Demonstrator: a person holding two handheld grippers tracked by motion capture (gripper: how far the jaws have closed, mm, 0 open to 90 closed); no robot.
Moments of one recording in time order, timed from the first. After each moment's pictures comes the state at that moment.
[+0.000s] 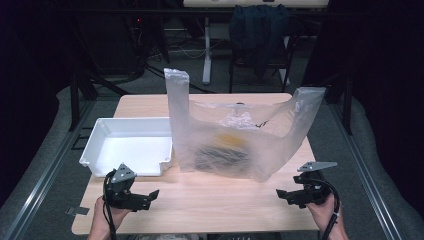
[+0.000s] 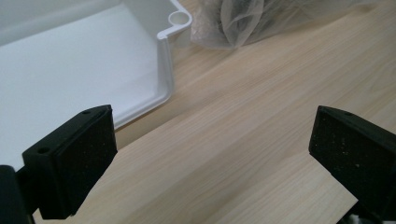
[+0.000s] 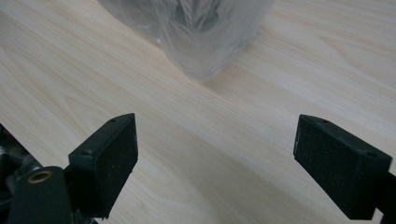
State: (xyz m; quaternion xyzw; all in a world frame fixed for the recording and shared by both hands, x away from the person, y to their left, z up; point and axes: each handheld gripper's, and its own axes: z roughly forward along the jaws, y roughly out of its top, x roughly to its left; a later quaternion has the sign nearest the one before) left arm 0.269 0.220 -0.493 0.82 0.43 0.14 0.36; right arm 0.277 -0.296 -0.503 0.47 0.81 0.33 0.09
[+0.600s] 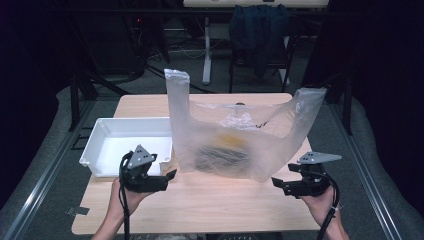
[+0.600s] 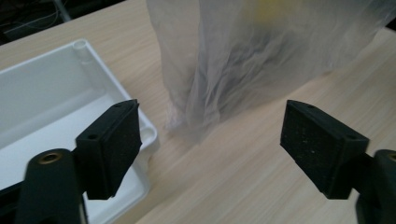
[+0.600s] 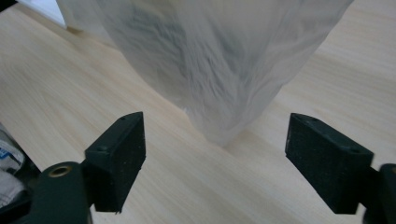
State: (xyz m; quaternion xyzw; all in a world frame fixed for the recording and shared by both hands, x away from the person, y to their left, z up) left arm 0.293 0.169 -0.442 0.81 0.38 0.18 0.41; right arm 0.277 -0.281 -0.459 0.43 0.80 0.39 0.14
